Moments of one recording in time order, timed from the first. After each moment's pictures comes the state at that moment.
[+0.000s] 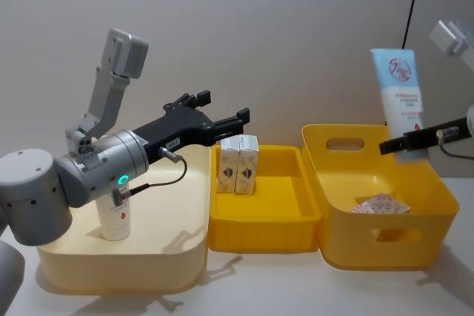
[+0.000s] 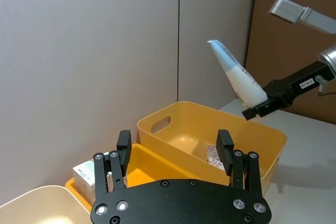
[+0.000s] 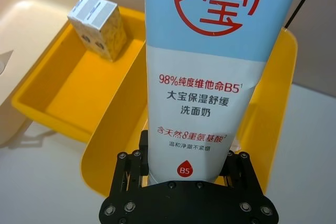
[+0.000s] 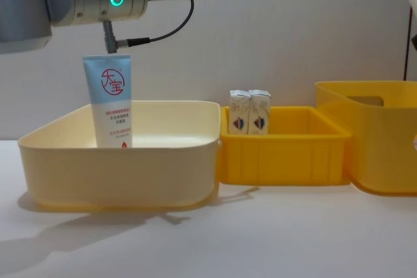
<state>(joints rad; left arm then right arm) -0.77 0.18 0.40 -1.22 -0.49 0.21 -0.54 1.02 0.51 -0.37 -1.12 0.25 1.10 0.62</state>
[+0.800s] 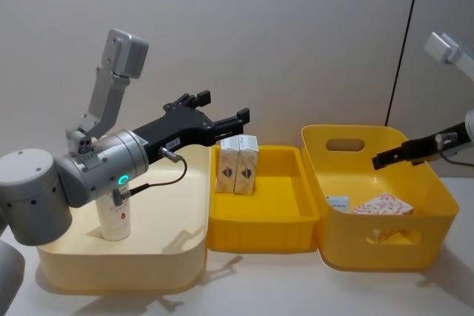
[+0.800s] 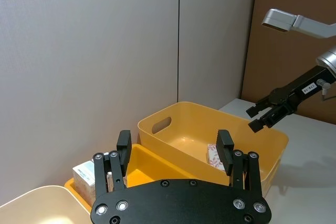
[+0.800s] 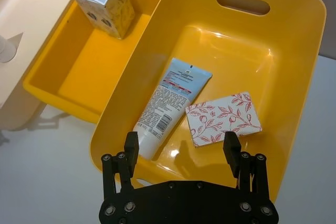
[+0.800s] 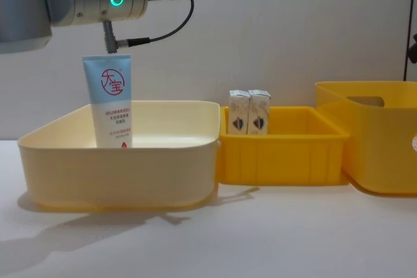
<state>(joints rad) -0.77 0.18 0.40 -1.22 -0.49 0.21 -0.54 1.08 0.51 -0.43 -1.05 0.26 1.20 0.69</state>
